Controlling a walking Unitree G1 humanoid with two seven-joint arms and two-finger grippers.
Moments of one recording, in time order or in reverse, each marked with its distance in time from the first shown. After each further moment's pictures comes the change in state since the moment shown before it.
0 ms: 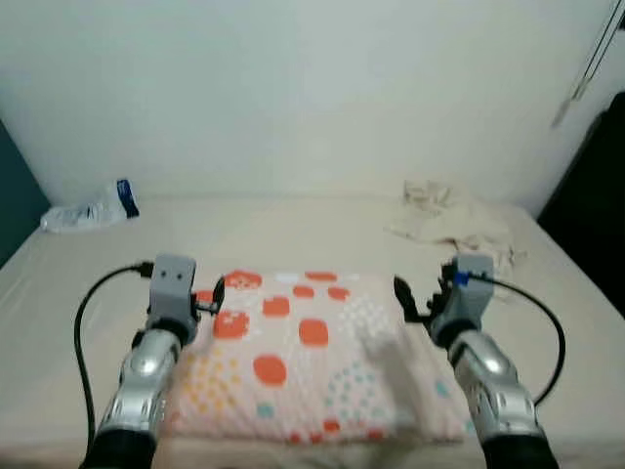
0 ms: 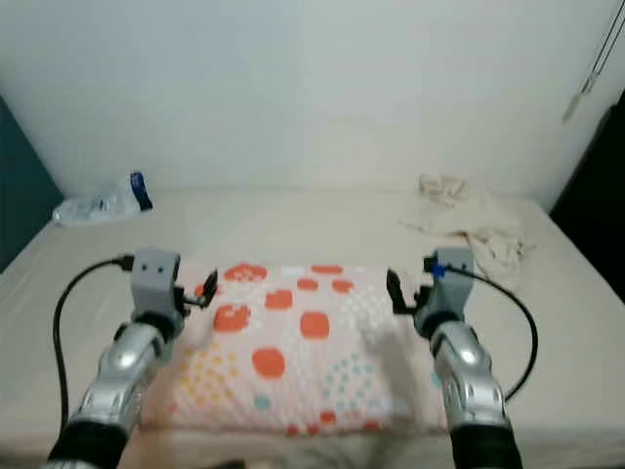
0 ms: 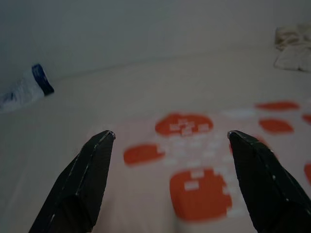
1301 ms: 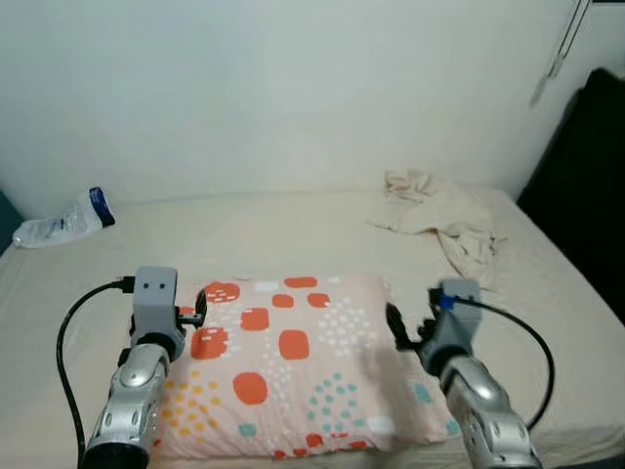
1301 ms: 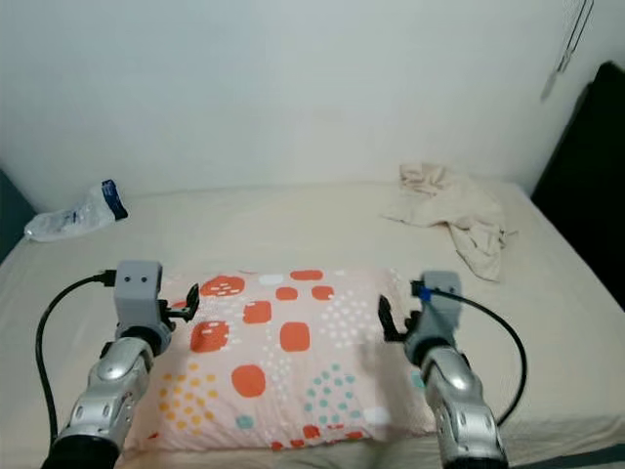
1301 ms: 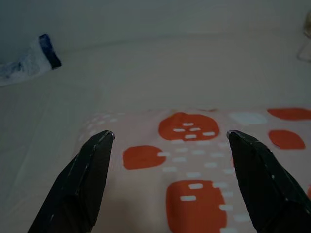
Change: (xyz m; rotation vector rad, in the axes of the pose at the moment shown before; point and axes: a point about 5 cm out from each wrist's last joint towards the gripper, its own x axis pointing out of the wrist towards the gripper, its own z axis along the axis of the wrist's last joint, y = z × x) left arm -0.016 0.015 -0.015 -0.035 0.094 0.136; right arm -0.008 0.021 -0.019 -0.018 0.087 0.027
